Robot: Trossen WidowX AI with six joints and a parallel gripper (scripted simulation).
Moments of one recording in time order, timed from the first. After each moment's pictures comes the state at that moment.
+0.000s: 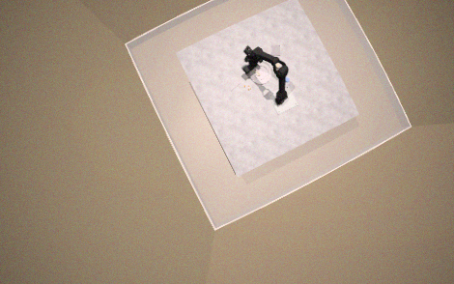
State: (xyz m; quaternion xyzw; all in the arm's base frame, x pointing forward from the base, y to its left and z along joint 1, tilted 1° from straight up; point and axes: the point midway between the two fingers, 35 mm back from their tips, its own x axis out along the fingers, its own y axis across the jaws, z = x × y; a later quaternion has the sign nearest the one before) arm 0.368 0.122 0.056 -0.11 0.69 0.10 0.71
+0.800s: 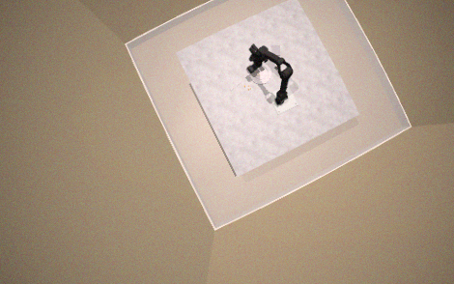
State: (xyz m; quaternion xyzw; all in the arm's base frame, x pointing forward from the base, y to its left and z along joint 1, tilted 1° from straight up) arm 0.348 0.091 0.076 -0.11 0.69 0.10 0.71
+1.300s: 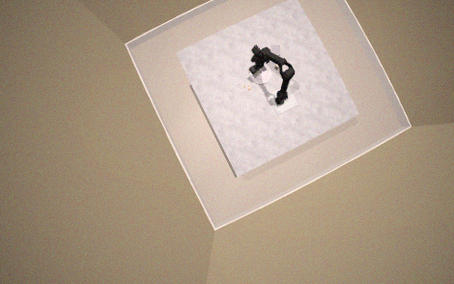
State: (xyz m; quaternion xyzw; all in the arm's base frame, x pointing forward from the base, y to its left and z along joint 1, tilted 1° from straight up) arm 0.339 0.077 0.069 -0.11 0.69 0.10 0.71
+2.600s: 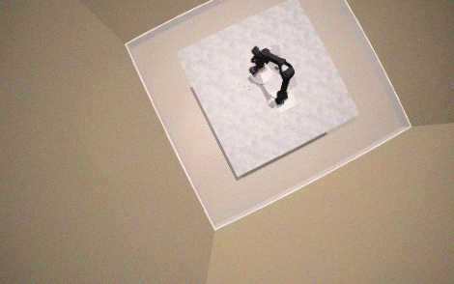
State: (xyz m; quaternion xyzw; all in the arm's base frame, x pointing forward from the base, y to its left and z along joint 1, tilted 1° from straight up) arm 0.339 0.076 0.056 -0.11 0.69 0.10 0.71
